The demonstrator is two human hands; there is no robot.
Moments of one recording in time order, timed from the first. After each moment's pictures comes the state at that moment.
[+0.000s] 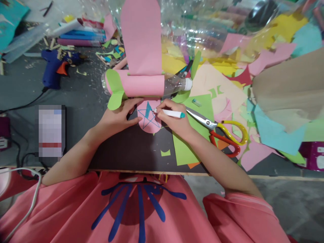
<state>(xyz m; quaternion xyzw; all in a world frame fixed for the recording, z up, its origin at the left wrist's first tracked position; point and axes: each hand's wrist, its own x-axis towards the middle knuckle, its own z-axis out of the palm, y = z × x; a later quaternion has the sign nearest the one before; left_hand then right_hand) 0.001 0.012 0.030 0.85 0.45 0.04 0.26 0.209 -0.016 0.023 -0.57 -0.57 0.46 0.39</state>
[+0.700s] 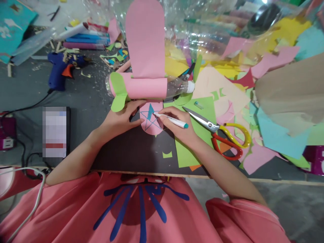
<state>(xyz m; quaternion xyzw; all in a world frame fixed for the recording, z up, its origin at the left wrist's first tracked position) -0.001 0.012 0.024 0.86 0.45 0.06 0.25 0.218 -0.035 0.020 -0.55 -0.55 0.49 0.39</state>
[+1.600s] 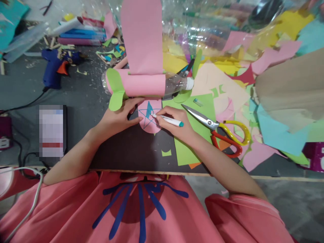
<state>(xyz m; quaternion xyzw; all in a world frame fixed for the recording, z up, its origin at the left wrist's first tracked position) -0.001 0.011 0.024 0.86 0.45 0.06 0.25 0.217 -0.031 0.019 -0.52 -0.62 0.46 0.37</state>
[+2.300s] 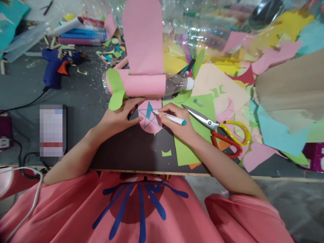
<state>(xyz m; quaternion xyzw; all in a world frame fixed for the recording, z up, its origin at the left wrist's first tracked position) -0.001 0.011 0.023 0.86 0.44 0.07 0.25 0.217 -0.032 0.018 -0.53 -0.56 0.49 0.41</state>
